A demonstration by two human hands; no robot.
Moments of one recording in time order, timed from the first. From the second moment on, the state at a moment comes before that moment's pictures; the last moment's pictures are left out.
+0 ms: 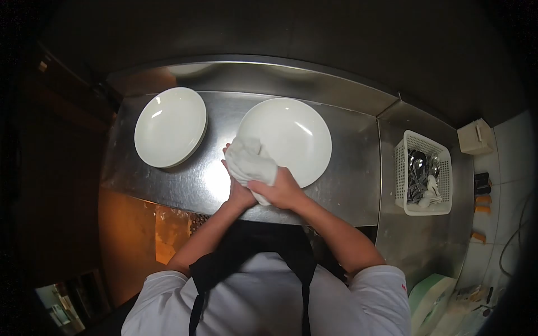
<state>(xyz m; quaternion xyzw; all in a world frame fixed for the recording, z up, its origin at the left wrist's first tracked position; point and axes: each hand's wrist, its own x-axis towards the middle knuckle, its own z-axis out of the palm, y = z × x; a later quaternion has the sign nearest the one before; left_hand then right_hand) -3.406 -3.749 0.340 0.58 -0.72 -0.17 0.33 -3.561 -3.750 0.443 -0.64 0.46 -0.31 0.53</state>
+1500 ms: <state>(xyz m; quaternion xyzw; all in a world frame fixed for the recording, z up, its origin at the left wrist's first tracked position) -3.301 -3.777 0.541 0.31 -0.88 0.03 0.36 -3.542 -3.780 0.509 -0.51 0.36 -0.53 0.57</state>
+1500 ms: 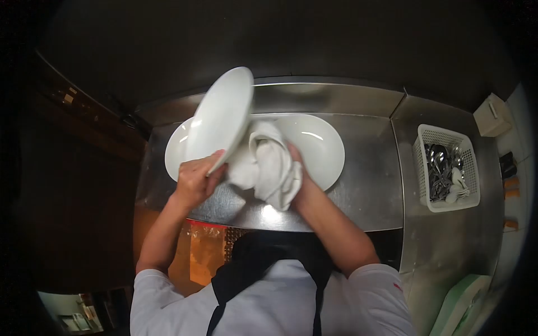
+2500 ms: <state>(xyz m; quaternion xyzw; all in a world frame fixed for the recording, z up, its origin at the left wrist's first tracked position) -3.259 -3.769 0.439 0.49 -0.84 0.05 0.25 -3.706 -3.759 0.461 -0.42 0.58 -0.49 0.50</state>
